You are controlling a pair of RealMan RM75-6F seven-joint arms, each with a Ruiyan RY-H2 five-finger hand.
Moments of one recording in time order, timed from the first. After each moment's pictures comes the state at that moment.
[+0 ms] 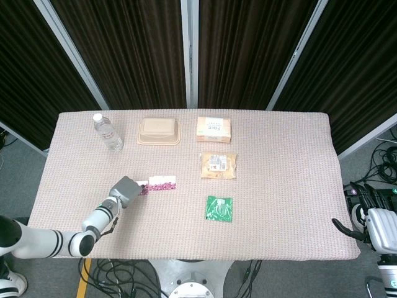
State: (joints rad) left arm -1.06 -1.45 0.20 -1.55 0.59 0.77 0.80; right arm 0.05 -1.02 0.04 -1.64 -1.50 1.45 0.22
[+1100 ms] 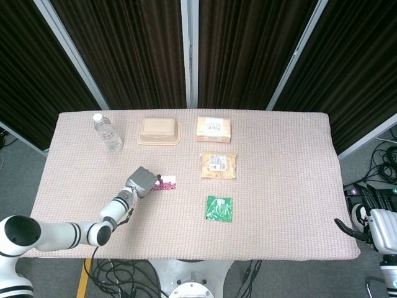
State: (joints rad) left arm -1.10 -1.58 0.10 -1.36 0.61 0.71 0.73; right arm 0.05 -1.03 0.04 -1.62 -1.48 1.44 0.24
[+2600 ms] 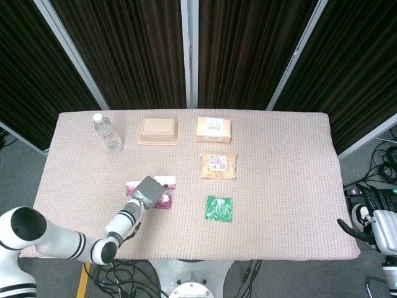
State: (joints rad) left arm -1.19 -1.55 0.15 -1.65 0.50 0.99 0.84; right arm 0.04 -1.03 0.04 -1.59 -1.49 1.45 0.27
